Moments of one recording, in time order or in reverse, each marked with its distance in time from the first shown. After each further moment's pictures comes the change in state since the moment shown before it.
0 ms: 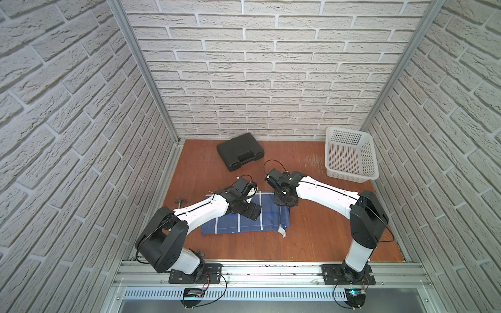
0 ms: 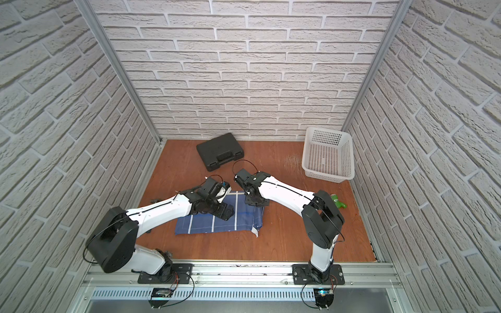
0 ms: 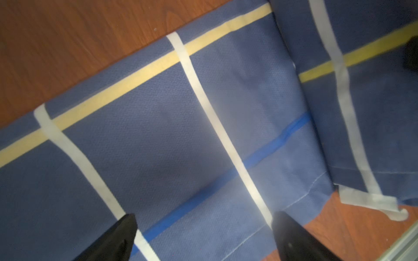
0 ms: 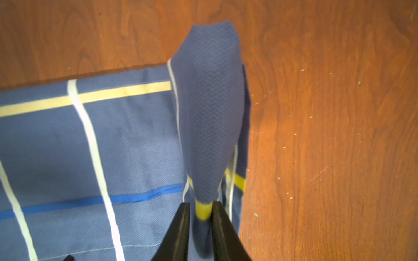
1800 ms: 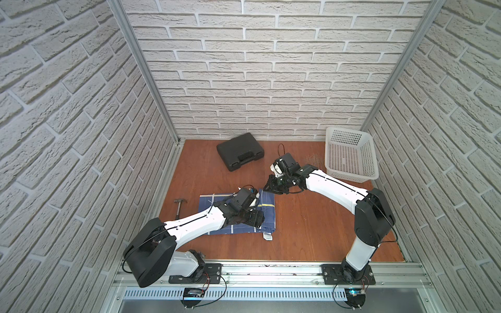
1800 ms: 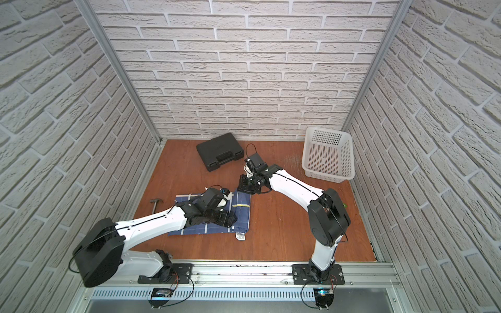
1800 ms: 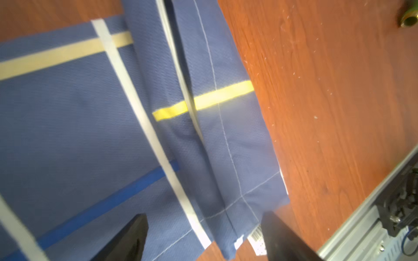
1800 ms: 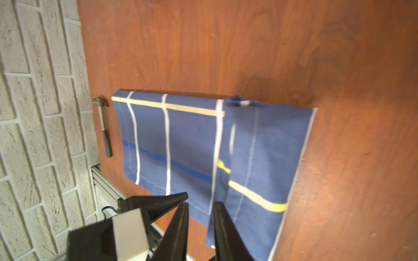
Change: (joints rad) left arm -0.159 -0.072 -0.095 0.103 -0.011 -0.243; right arm -0.182 -0.021 -0.036 0.385 -0.614 -0.174
